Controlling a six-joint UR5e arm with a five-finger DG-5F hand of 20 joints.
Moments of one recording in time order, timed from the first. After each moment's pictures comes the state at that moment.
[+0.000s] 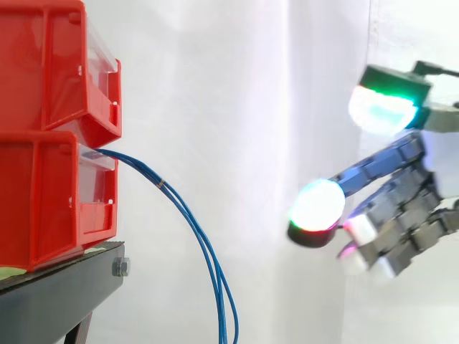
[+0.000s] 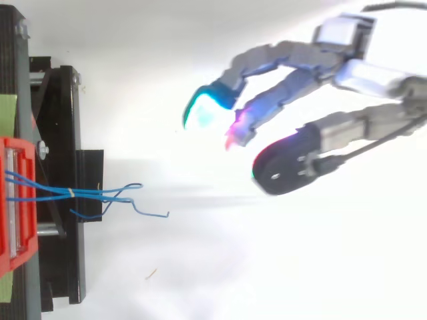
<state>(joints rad) 0.12 -2.07 -1.38 -3.03 -1.26 -0.10</state>
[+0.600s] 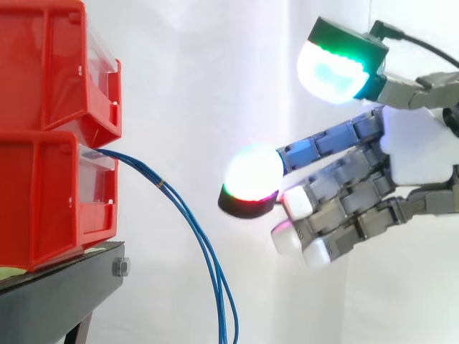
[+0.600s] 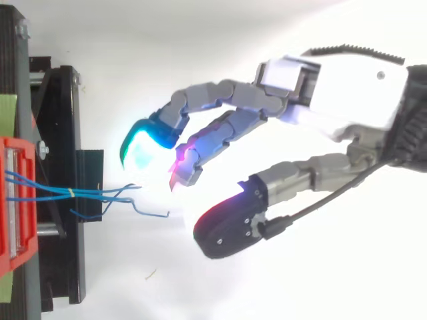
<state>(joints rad) 0.17 -2.13 -1.33 -2.88 -1.20 -0.15</state>
